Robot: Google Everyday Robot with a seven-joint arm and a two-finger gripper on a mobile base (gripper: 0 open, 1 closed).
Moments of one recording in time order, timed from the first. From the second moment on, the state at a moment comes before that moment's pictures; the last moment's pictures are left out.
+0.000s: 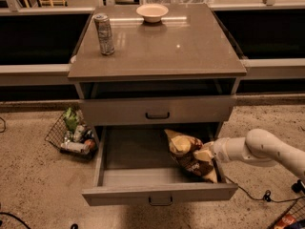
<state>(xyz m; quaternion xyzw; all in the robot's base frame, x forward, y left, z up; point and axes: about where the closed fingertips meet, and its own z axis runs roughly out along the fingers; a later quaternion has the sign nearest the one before) 0.593 -0.198 0.485 -0.35 0.84 0.26 0.33</state>
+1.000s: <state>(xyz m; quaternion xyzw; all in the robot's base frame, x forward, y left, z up) 0.606 -0.197 0.478 -0.34 0.82 0.30 0.34</state>
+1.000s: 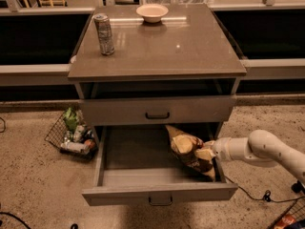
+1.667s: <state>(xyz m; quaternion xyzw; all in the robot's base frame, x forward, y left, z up) 0.598 -0.195 0.512 -0.34 0.80 0.33 0.38</state>
